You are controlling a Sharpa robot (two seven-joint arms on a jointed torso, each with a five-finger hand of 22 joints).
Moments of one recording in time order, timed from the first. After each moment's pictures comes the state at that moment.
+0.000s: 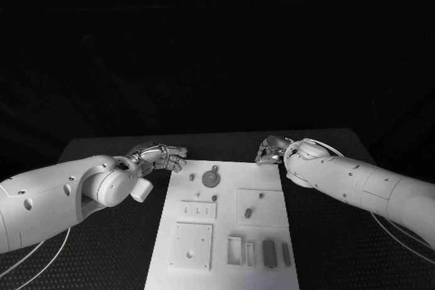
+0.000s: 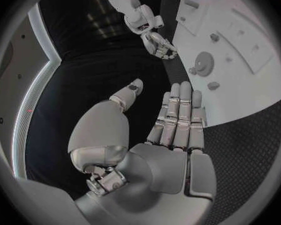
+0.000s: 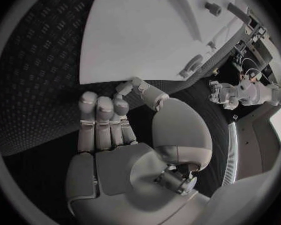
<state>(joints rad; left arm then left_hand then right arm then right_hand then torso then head) 1.31 -0.80 -0.13 1.37 -0.18 -0.17 0.03 0.94 -0.15 0.57 -0.16 0.05 0.77 0.19 0.37 0.46 1.11 0.14 0.19 0.17 0.90 0.09 0.66 0.60 0.02 0.64 -0.01 0.50 1.31 1.21 -0.52 -0.03 0.89 -1.34 -0.21 -0.19 1.00 -0.16 0.66 -0.21 0.05 0.85 0.11 0.32 0.57 1.04 0.01 1.23 1.02 1.15 -0.10 1.22 1.13 0.21 1.05 -0.03 1.09 1.31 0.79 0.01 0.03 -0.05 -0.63</state>
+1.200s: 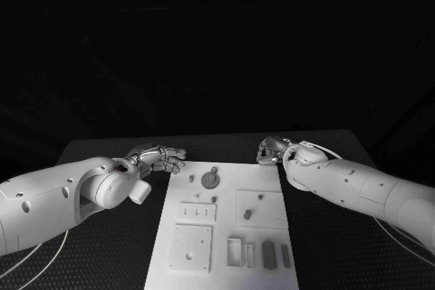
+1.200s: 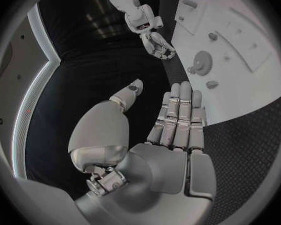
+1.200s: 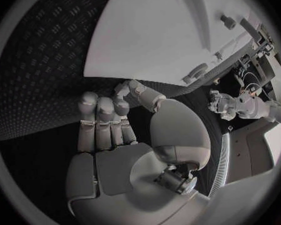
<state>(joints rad) 1.31 -0.80 -0.13 1.37 -0.19 -0.17 0.03 0.93 -0.15 0.57 -0.16 0.05 0.77 0.19 0.37 0.46 1.11 0.14 0.19 0.17 0.90 0.09 0.66 0.59 0.01 0.64 -0.01 0.50 1.31 1.20 -0.51 -0.04 0.87 -1.46 -0.28 -0.18 1.05 -0.11 0.71 -0.25 0.05 0.86 0.10 0.37 0.59 1.04 0.01 1.24 1.01 1.17 -0.11 1.24 1.13 0.21 1.07 -0.04 1.11 1.31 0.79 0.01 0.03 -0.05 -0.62</state>
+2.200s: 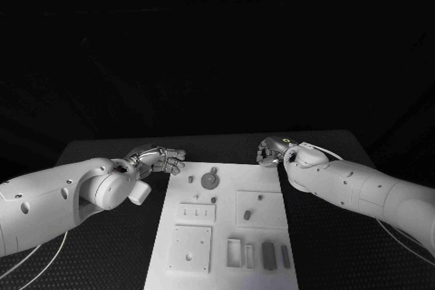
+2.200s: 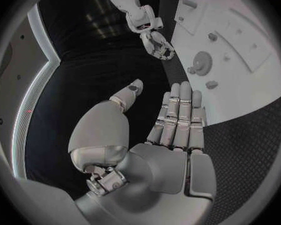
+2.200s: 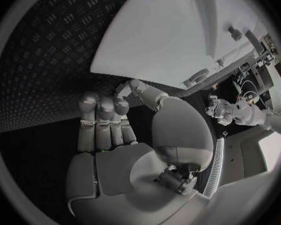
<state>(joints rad) 1.31 -0.81 -0.13 1.37 -0.19 -0.17 0.02 0.93 -0.15 0.57 -0.16 0.05 0.77 0.19 0.37 0.46 1.11 0.14 0.19 0.17 0.90 0.09 0.66 0.59 0.01 0.64 -0.01 0.50 1.31 1.20 -0.51 -0.06 0.85 -1.49 -0.32 -0.13 1.06 -0.23 0.74 -0.21 0.05 0.86 0.10 0.30 0.56 1.04 0.01 1.22 1.01 1.14 -0.10 1.22 1.12 0.21 1.05 -0.03 1.09 1.30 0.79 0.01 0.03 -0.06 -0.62</state>
